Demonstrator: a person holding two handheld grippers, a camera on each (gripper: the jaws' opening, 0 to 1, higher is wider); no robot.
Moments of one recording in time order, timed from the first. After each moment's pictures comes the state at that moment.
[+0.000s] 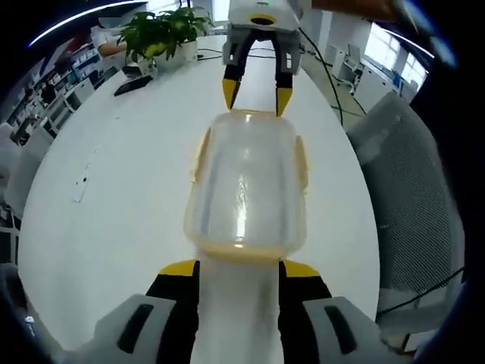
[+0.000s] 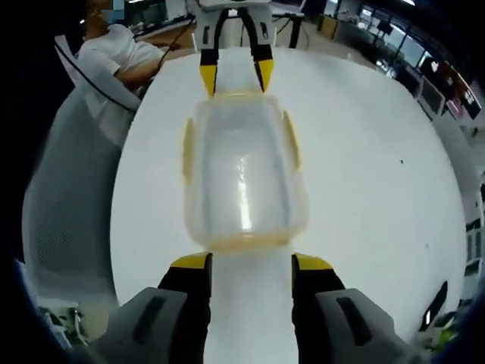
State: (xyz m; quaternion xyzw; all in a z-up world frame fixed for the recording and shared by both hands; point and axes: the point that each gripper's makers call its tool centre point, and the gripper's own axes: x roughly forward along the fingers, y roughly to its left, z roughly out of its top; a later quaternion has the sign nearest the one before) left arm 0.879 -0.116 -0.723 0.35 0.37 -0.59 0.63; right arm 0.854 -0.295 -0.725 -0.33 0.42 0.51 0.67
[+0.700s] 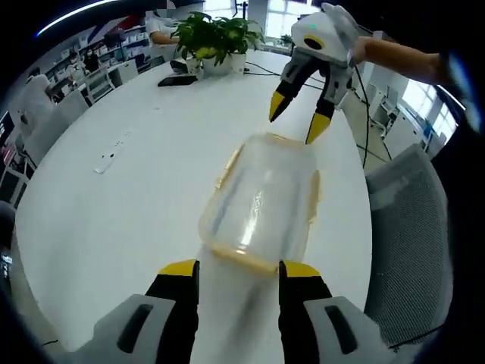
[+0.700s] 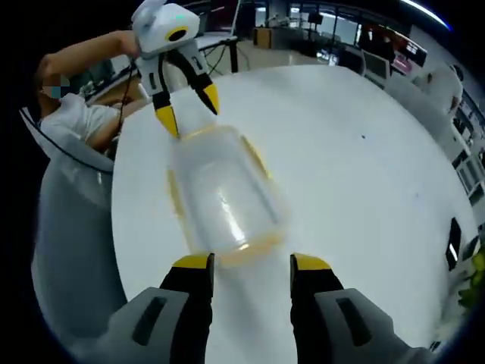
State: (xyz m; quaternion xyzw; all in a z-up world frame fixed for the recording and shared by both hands) left arm 0.881 -0.119 -0.709 0.25 0.39 -0.52 0.72; right arm 0.851 -0.293 -0.709 -0.20 0.43 0.43 0.77
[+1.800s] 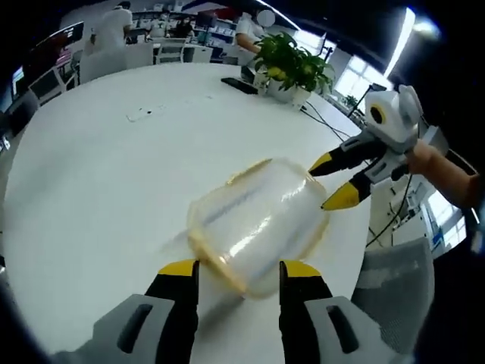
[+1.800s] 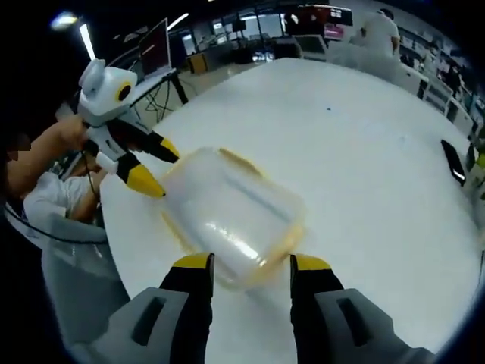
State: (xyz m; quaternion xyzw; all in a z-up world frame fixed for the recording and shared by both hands) left arm 0.864 -0.136 -0.725 0.06 0.45 -0.42 0.79; right arm 0.843 -0.271 -0.720 -0.06 0.45 0.32 0.83
